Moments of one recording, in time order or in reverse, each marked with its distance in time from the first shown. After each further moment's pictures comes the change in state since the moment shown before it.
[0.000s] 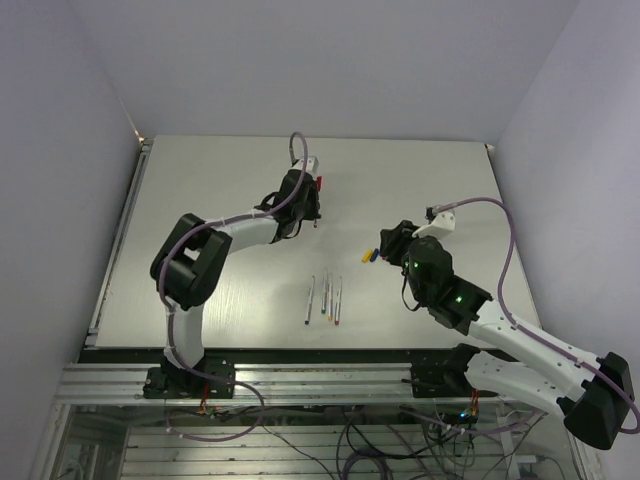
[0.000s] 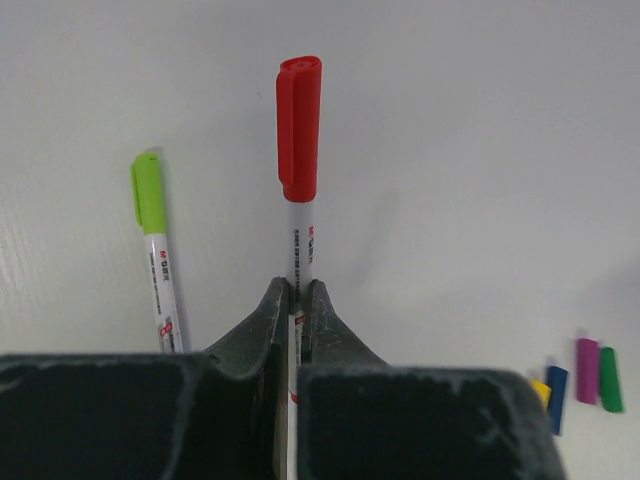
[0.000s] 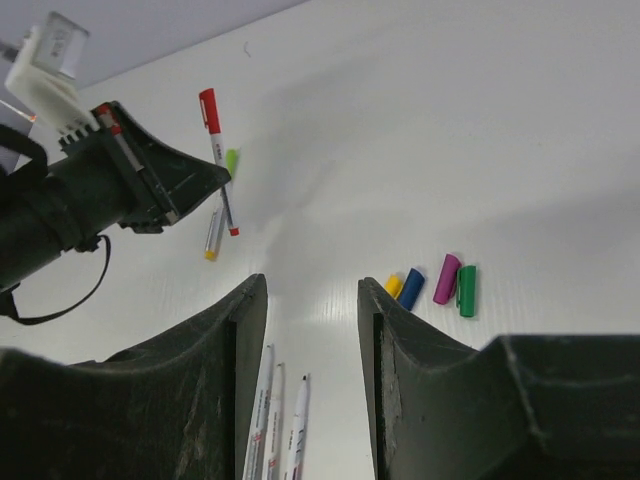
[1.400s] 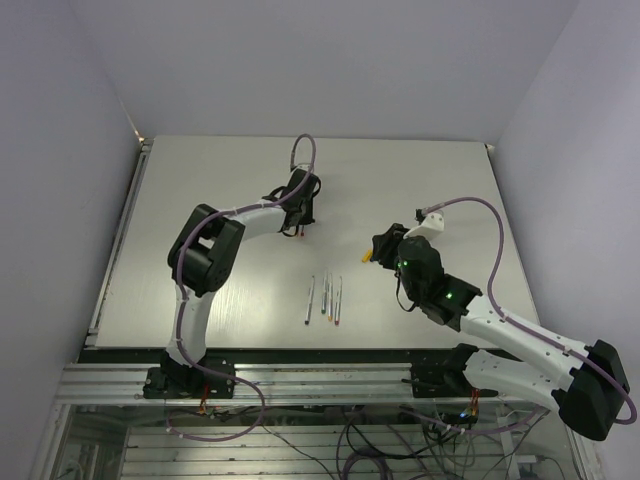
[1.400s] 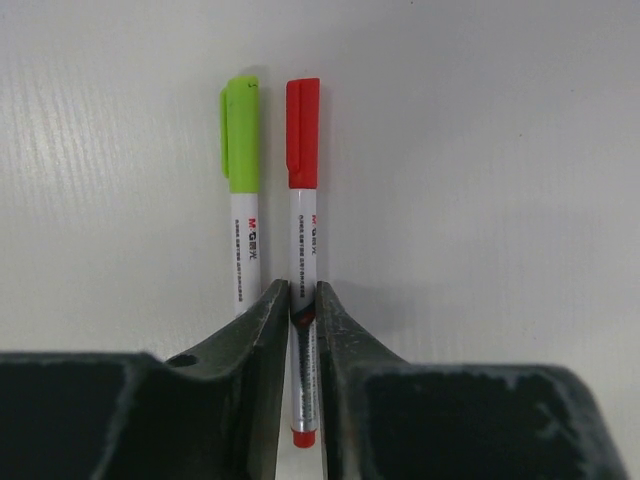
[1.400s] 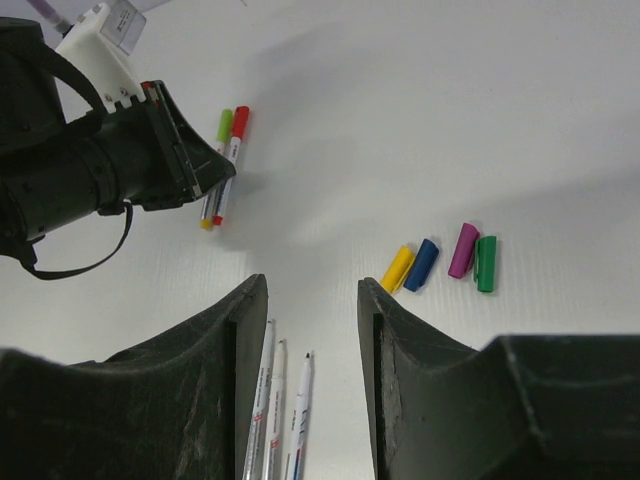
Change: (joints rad) left arm 0.025 0.187 0.206 -0.321 -0.122 -0.018; right arm 0.000 0.075 -0.017 0.007 -0.050 0.062
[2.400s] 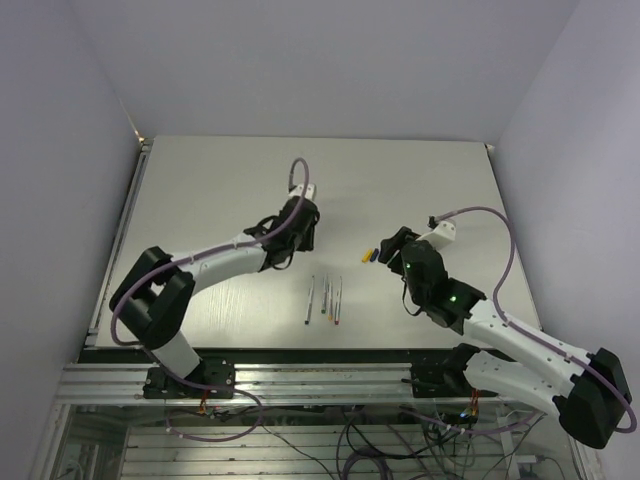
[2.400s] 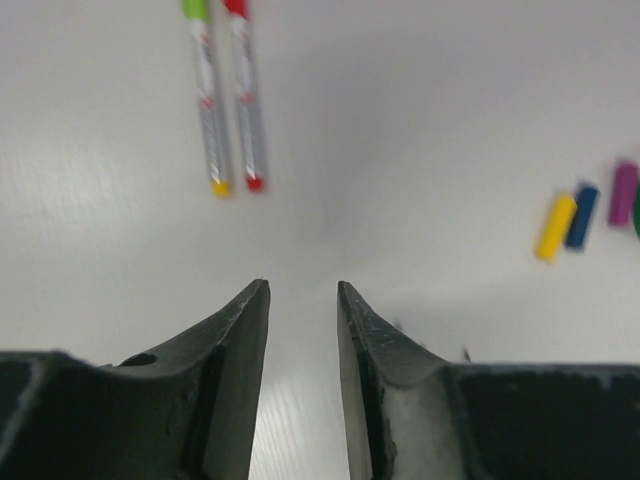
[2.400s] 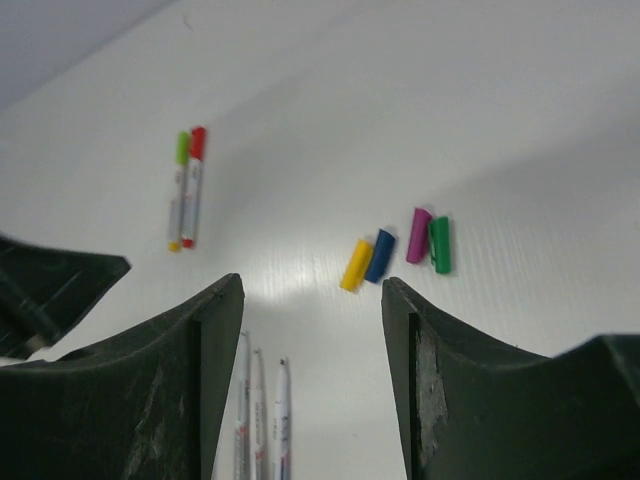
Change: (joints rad) left arm -0.145 -0.461 -0.375 0.006 -0.070 -0.014; right arm -0.048 -0.056 -0.053 -0.066 0.053 0.114
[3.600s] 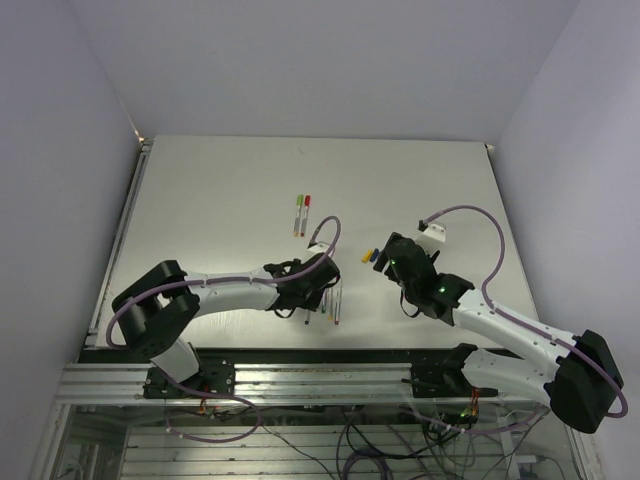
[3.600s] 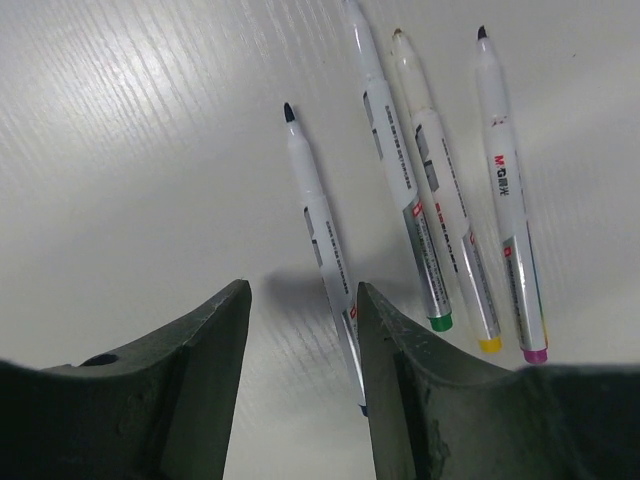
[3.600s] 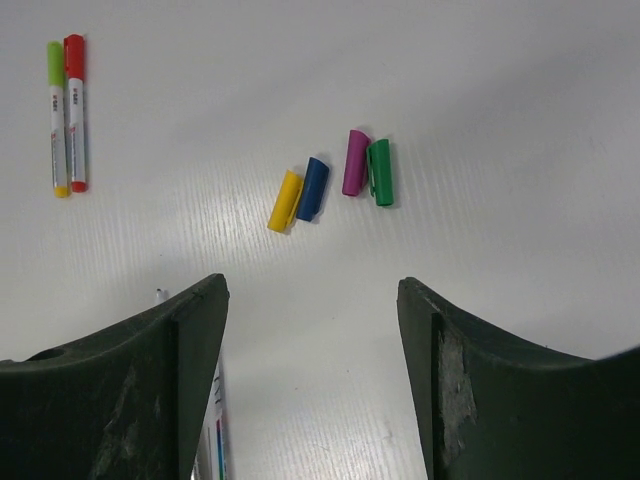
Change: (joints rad) left arm -0.319 -0.060 -0.169 -0.243 -0.068 -0.114; right arm 0.000 0.133 0.048 -0.188 -0.019 0.082
